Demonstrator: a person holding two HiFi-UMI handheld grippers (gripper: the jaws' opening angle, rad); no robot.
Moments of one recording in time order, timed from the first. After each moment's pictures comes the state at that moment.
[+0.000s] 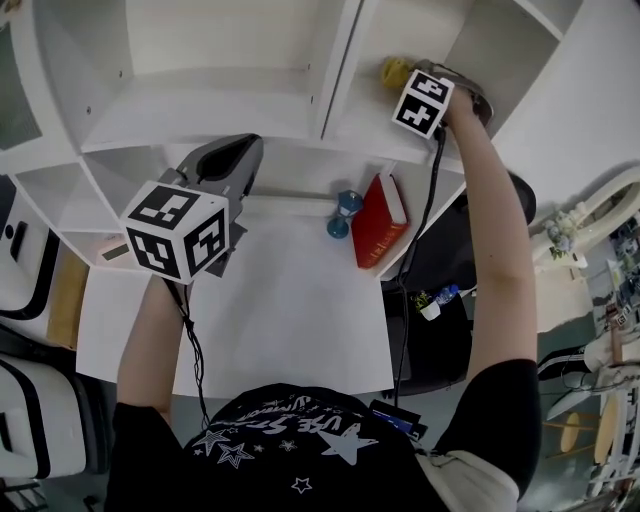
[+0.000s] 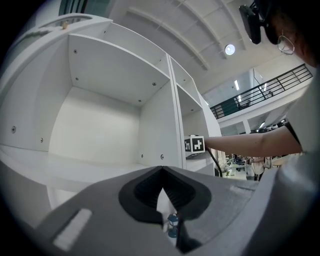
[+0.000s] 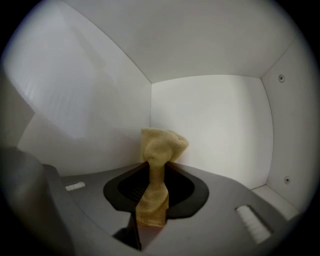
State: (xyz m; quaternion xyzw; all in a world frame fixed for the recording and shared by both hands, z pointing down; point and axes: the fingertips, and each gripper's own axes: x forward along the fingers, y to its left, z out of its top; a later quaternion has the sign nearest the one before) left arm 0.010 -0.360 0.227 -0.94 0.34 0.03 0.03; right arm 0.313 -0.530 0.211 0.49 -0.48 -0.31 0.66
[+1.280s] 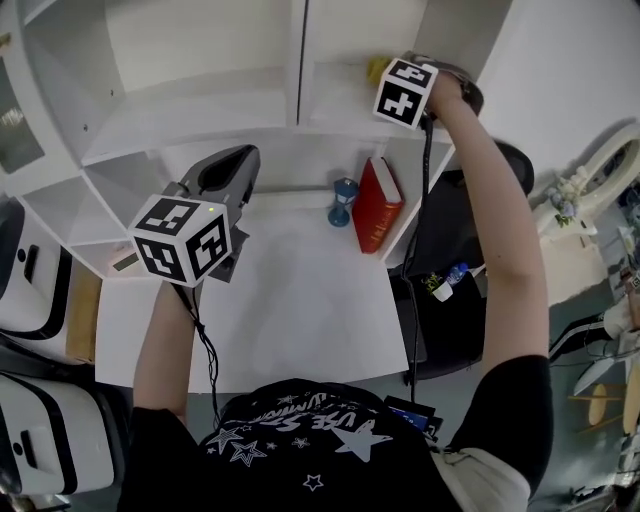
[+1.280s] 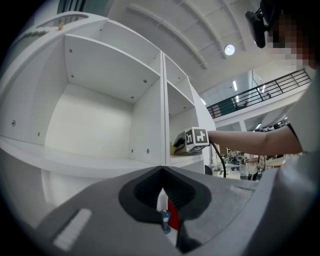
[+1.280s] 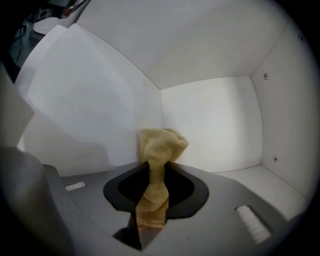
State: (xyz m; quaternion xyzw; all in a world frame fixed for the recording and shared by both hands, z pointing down) left arm 0.028 -0.331 0.240 -0.95 0.32 0.02 0.01; right arm 0.308 -0.465 0.219 0.50 -0.50 -0.25 0.66
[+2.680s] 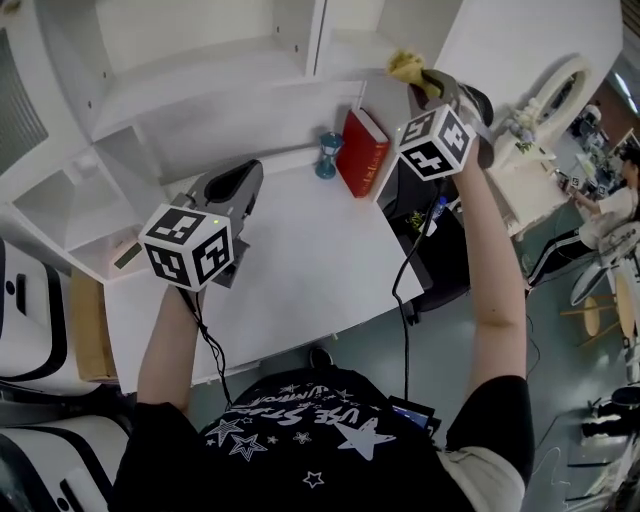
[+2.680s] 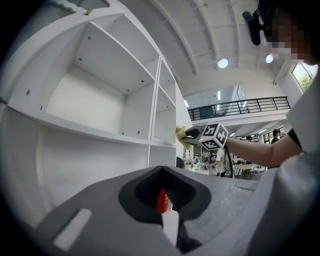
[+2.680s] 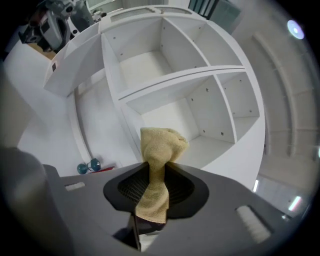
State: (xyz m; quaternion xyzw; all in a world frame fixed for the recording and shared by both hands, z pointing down) left arm -0.051 -0.266 0.299 -0.98 0.18 0.00 -0.03; right arm 0.233 -0.267 0.213 0.71 -0.44 -0.27 0.48
